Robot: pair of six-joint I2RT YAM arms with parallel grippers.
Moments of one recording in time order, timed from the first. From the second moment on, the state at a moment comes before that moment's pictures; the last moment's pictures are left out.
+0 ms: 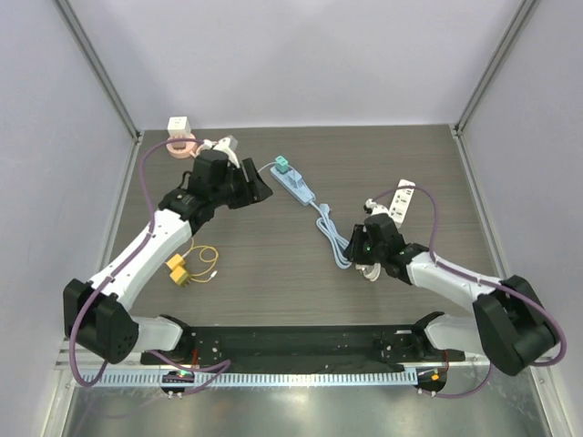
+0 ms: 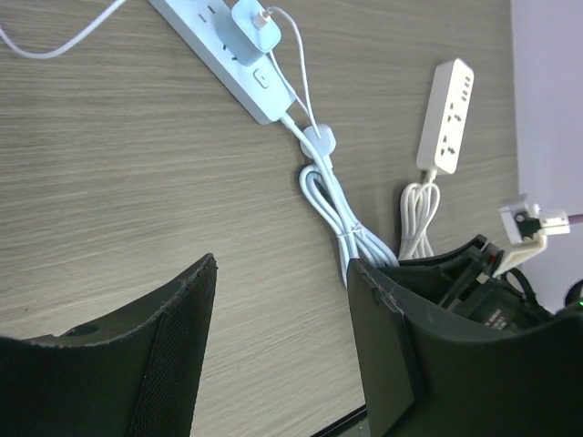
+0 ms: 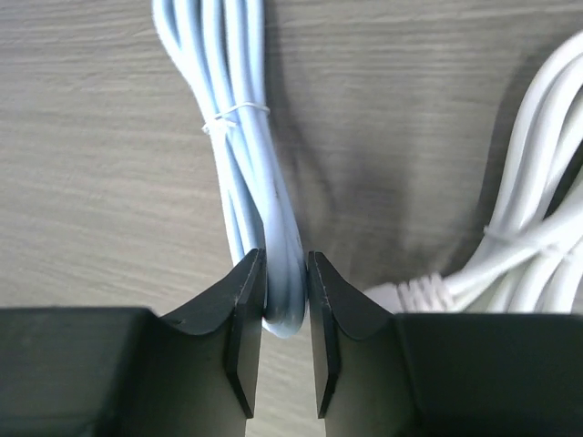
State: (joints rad) left arm -0.43 1.30 1.14 -0.39 0.12 -0.63; right arm 0.50 1.24 0.51 -0.06 0.01 0.55
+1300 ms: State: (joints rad) left arm -0.61 2.09 1.95 -0.78 -0.17 -0.86; right arm 0.41 1.41 0.68 0.08 -0.14 0.44
